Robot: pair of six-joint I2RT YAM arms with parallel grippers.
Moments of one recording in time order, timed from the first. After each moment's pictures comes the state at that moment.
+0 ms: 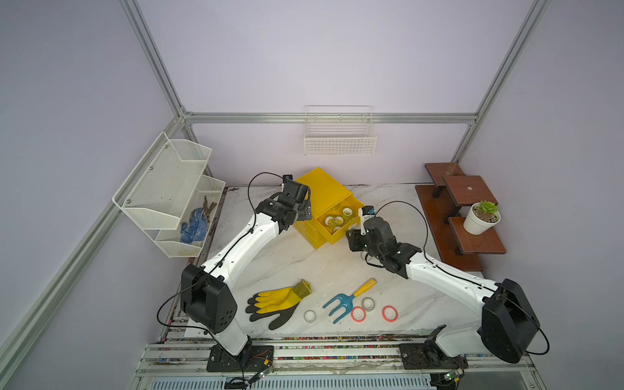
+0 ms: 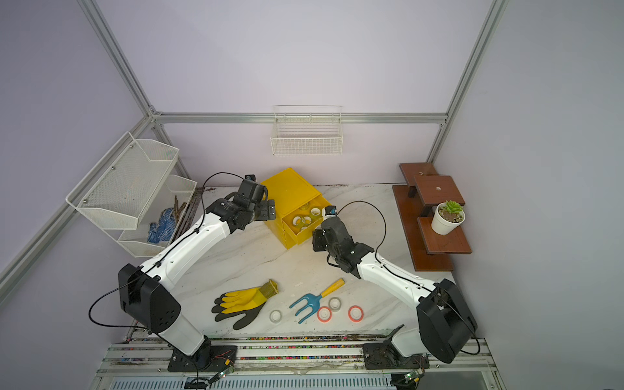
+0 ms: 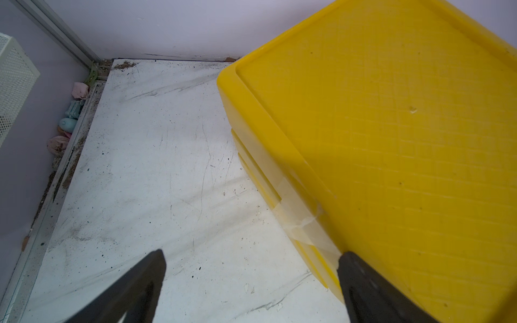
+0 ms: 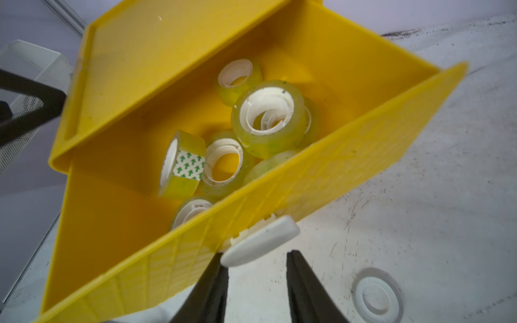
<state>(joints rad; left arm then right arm) -0.48 1.65 1.59 -0.77 -0.43 -0.41 0.63 1.46 1.00 -0.04 0.14 0.47</state>
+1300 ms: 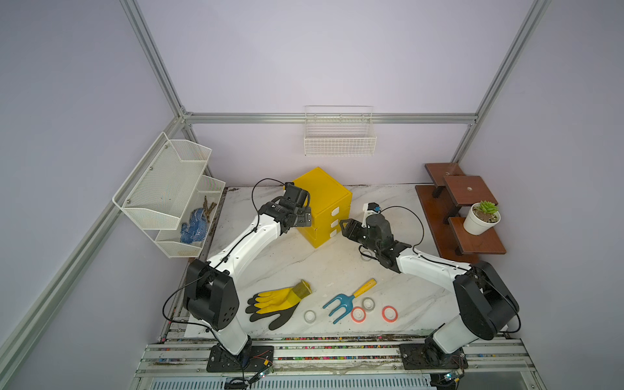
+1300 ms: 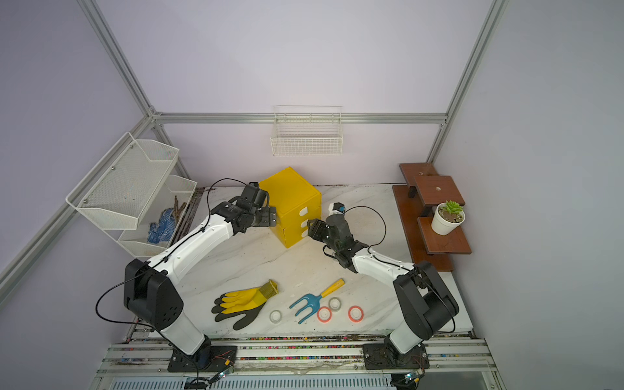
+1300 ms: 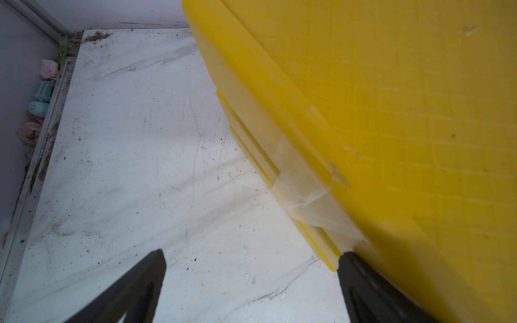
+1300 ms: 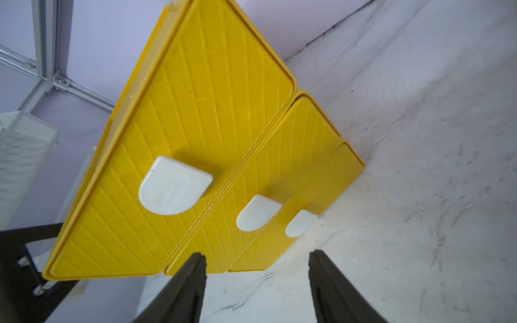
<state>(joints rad) -0.46 1.67 1.52 -0.75 -0.37 -0.39 0.53 1.63 0.89 0.39 -0.07 0.89</state>
